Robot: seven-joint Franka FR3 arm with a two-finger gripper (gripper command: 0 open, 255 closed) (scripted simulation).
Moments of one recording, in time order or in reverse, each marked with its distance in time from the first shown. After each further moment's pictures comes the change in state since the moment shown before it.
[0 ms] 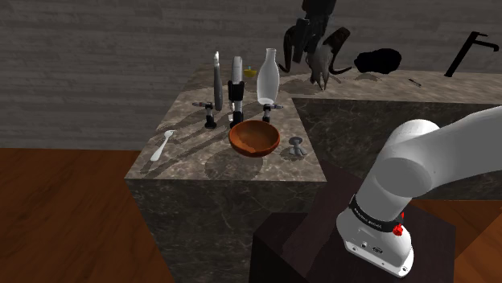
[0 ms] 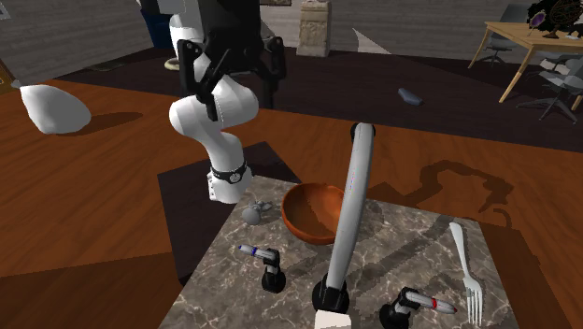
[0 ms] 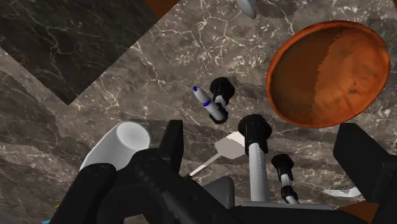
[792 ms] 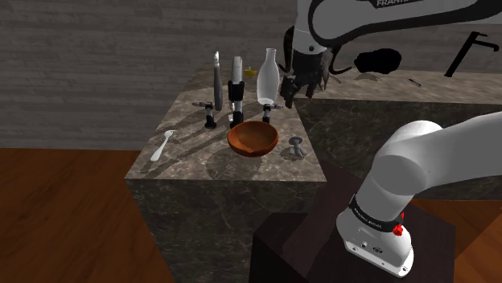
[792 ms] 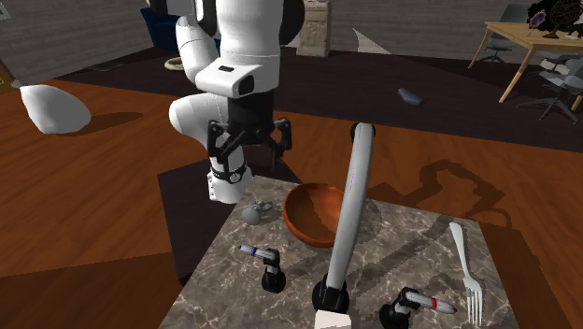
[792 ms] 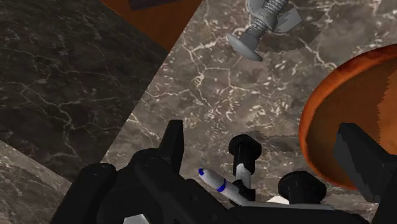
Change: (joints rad) arm -0.078 -0.052 0.113 -0.349 0.005 0.227 0.295
